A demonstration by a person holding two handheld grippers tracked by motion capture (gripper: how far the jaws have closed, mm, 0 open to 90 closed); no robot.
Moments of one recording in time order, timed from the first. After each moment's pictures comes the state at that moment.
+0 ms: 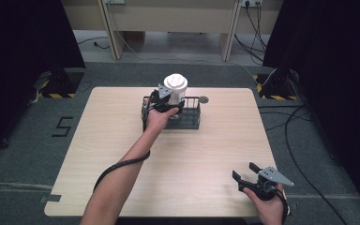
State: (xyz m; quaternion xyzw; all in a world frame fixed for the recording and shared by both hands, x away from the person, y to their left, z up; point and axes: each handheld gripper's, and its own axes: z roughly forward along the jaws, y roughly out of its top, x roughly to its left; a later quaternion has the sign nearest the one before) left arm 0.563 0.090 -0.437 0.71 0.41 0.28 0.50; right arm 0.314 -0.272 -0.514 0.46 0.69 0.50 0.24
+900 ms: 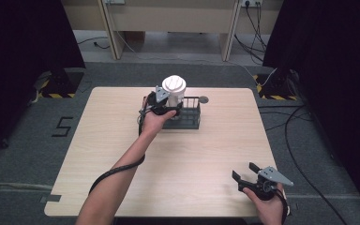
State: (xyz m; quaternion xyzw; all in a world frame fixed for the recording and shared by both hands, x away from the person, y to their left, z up) left arm 0.547 0.099 -0.432 0.72 0.38 0.30 0.50; right arm 0.314 -0.271 -0.514 0.46 0.69 0.50 0.24
